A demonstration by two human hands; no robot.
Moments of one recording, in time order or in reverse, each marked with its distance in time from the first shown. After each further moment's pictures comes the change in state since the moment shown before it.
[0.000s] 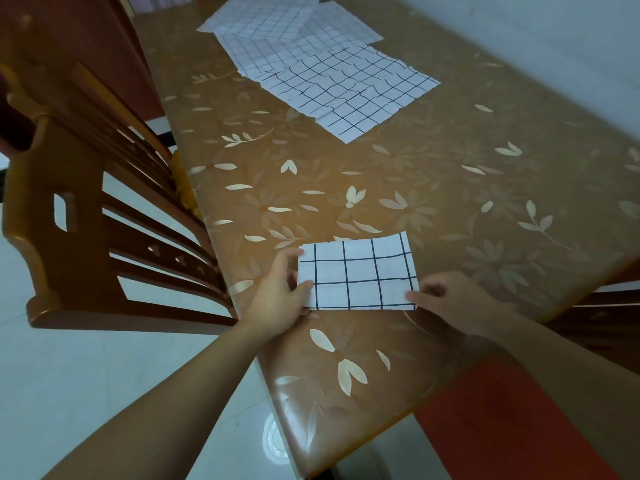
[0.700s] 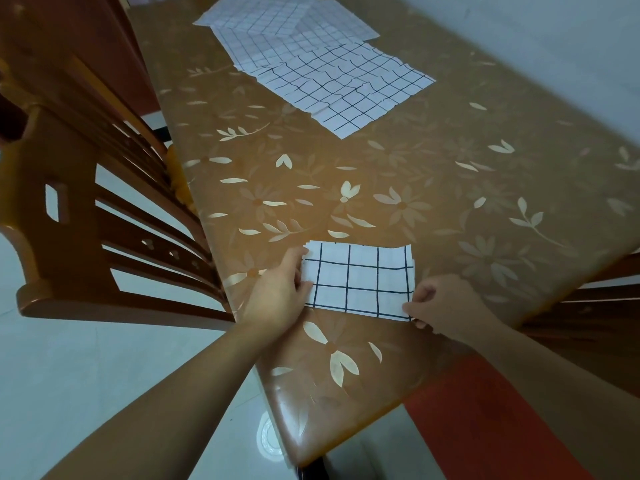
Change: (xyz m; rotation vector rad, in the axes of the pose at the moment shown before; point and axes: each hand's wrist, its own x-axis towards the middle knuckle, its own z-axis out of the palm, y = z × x) left_hand -0.005 0.002 0.010 0.446 0.072 0.129; right_hand -0.017 -0.011 0.016 0.028 0.095 0.221
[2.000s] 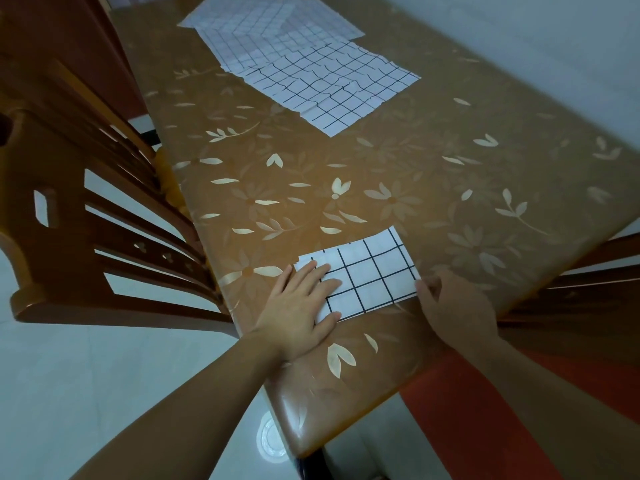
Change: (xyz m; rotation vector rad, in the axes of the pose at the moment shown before) left_hand -0.022 -0.010 0.029 0.343 -0.088 0.491; right_hand -0.012 0.028 0.015 -0.222 0.422 -0.055
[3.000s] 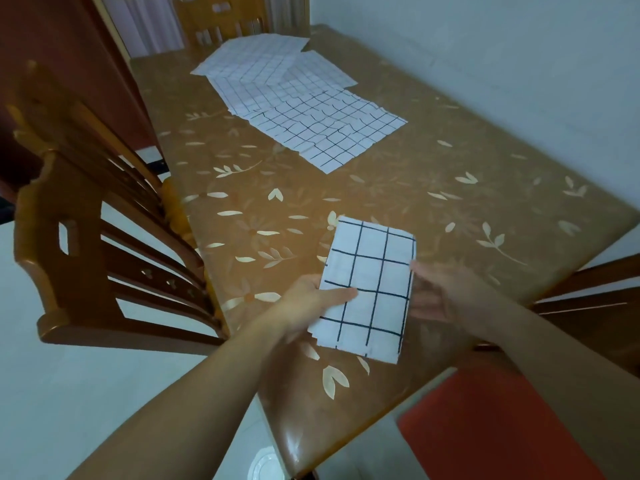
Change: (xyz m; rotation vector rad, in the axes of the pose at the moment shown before) left_hand 0.039 0.042 -0.089 -1.296 -0.266 -0.535; right_hand 0.020 -0.041 -0.093 1.062 -0.552 0.289
